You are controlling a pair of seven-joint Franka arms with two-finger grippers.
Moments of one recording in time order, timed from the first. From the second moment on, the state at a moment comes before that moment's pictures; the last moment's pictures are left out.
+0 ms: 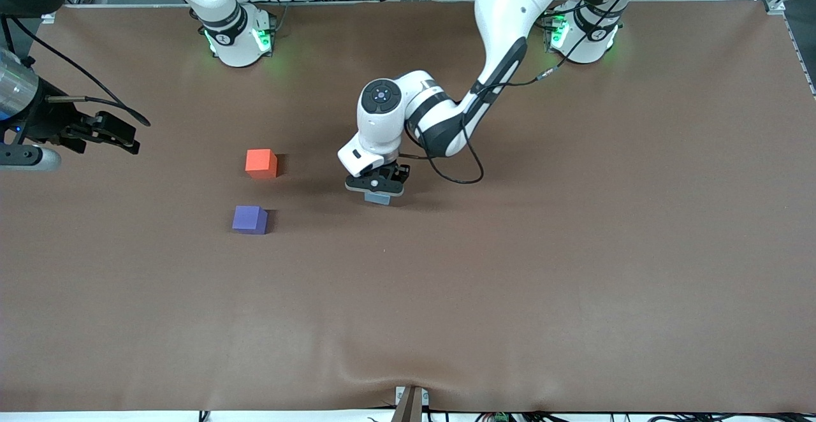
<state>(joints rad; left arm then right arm) -0.82 0.84 -0.13 -1.33 0.11 2.30 -0.84 0.02 0.04 0.03 -1.56 0.02 1.57 0.09</state>
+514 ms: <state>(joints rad) -0.81 0.81 -0.12 -1.27 0.11 2.28 -0.85 0.05 0.09 0.03 -1.56 0.04 1.57 0.12</state>
